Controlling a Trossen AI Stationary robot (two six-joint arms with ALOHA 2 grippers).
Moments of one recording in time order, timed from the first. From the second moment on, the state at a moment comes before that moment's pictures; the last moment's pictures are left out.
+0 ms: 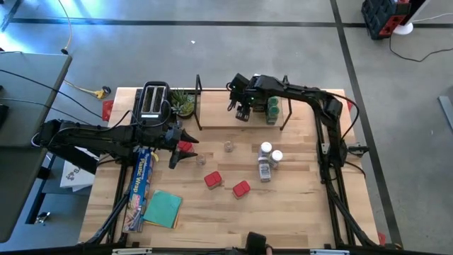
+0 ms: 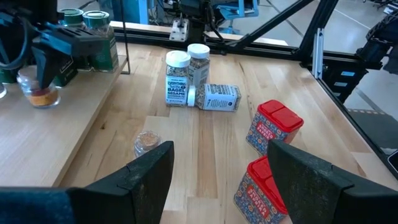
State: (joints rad) left arm 0.04 0.84 0.46 0.05 0.08 -0.09; right arm -0.48 2.05 1.74 -0.90 0.10 -0.22
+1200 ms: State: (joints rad) left arm 0.04 0.84 0.46 0.05 0.09 -0.10; right arm -0.50 2.14 1.95 -1.20 0.03 -0.29
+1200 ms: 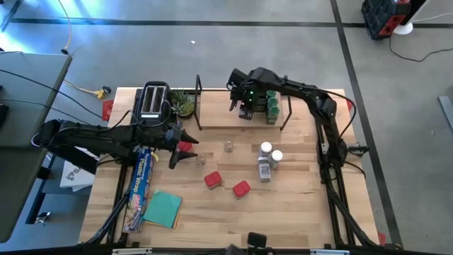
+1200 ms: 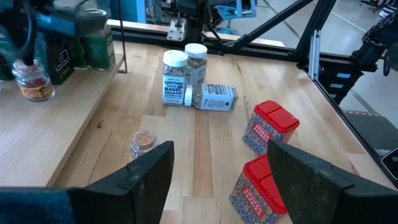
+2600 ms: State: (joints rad) left arm 0.03 0.84 0.46 -0.01 0.08 -0.13; right arm -0.21 2.02 1.89 -1.00 -0.12 -0.38
